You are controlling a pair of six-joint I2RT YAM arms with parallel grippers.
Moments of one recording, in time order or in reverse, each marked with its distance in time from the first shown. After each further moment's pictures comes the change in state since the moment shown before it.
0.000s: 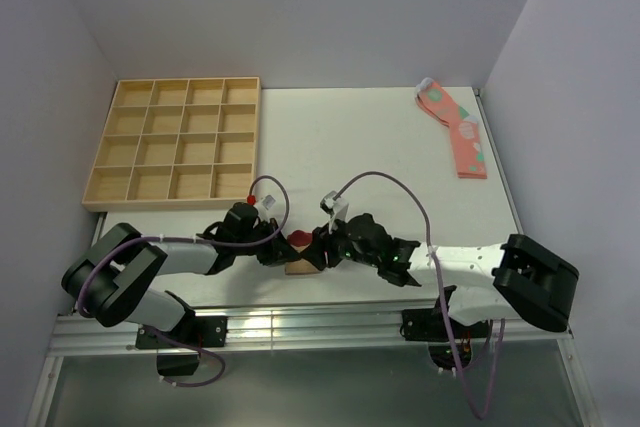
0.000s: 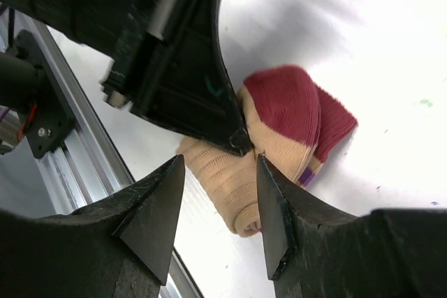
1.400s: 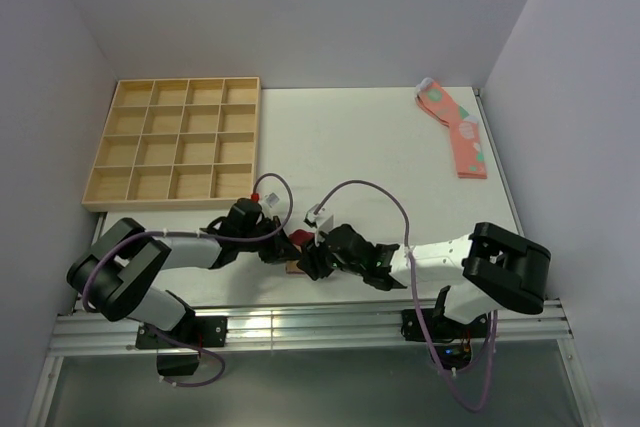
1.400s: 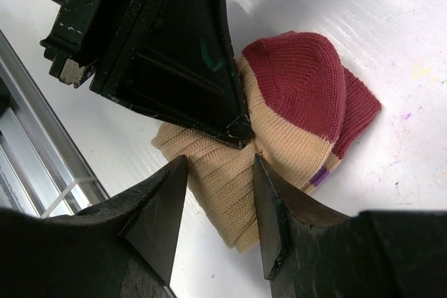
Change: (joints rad) left arm 0.001 0.035 0.057 -0.066 0.019 0.022; right arm 0.101 0.146 0.069 -0.060 0.119 -0.055
